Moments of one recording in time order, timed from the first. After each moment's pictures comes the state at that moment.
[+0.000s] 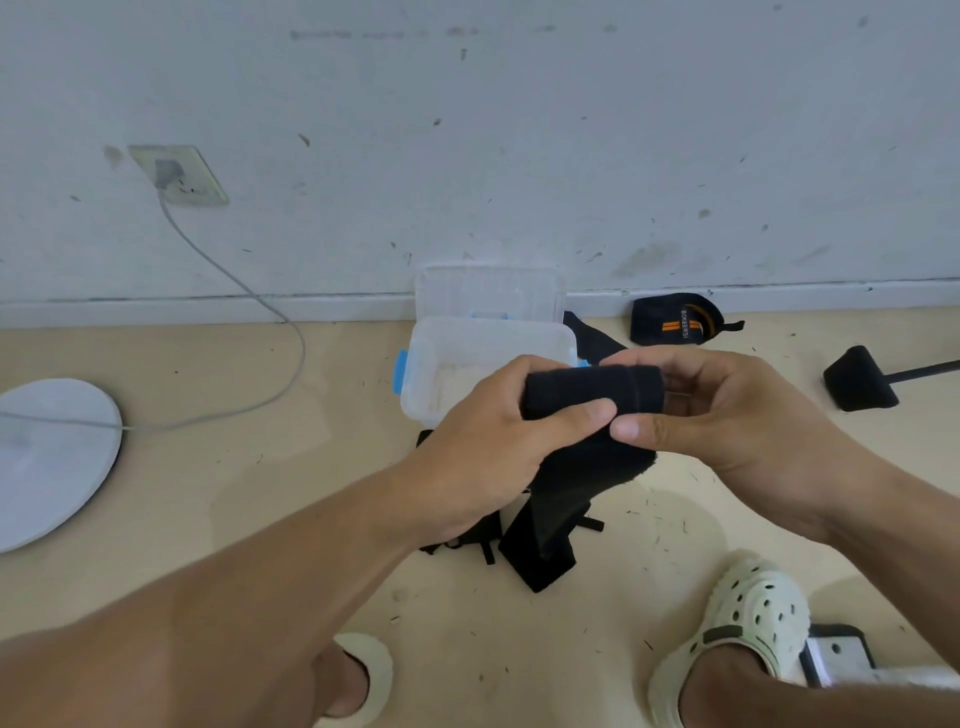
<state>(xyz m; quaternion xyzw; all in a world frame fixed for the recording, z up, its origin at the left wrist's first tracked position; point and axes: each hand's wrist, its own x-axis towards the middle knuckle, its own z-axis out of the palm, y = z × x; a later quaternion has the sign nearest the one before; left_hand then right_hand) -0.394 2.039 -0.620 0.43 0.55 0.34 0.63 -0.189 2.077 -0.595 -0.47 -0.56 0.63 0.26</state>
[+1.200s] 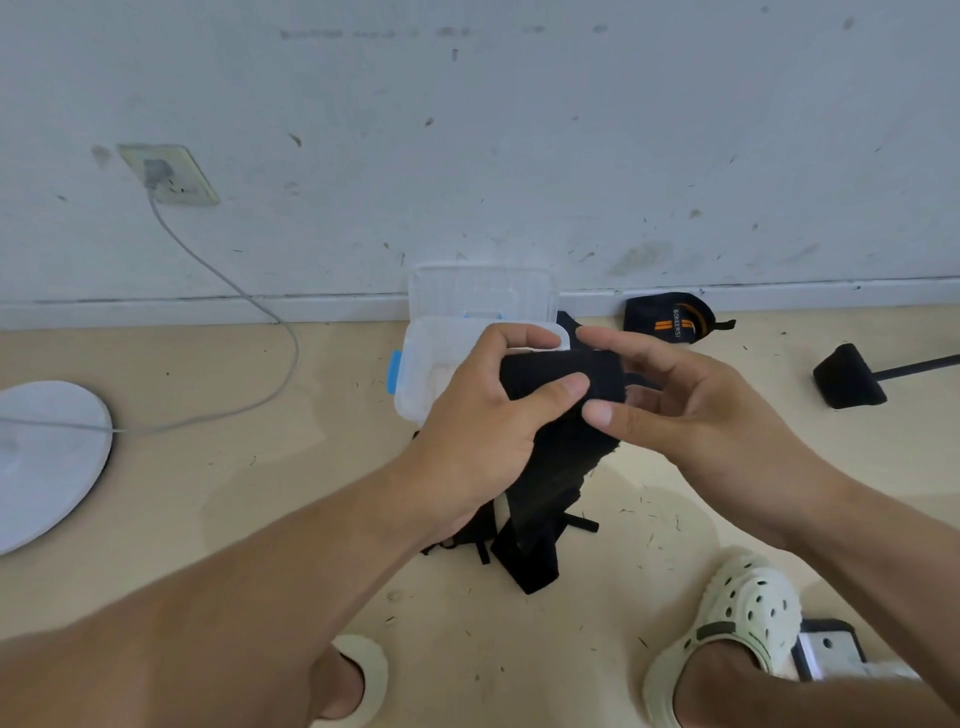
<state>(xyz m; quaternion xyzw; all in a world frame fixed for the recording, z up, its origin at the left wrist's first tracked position) -0.389 2.039 -0.609 0.37 0.54 0.44 0.62 -0.199 2.069 -0.600 -0.48 -0.59 0.59 0.27</state>
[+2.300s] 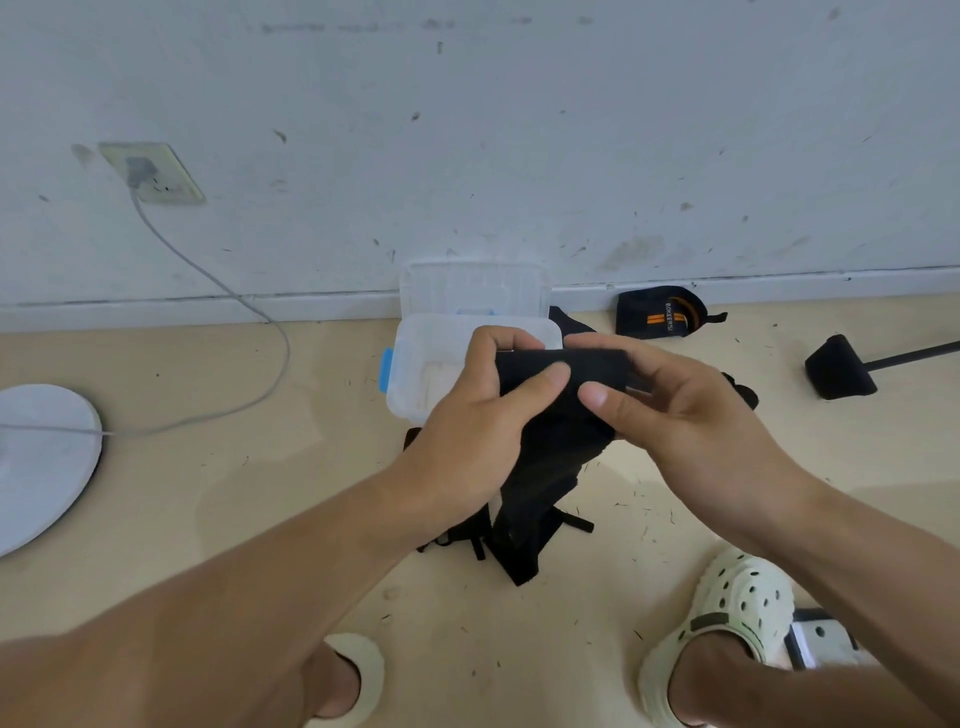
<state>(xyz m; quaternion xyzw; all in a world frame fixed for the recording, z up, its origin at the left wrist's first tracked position) -0.386 2.038 -0.610 0.38 0.55 0.40 0.63 -0.203 2.063 -0.609 -0.49 -0.58 0.58 0.29</state>
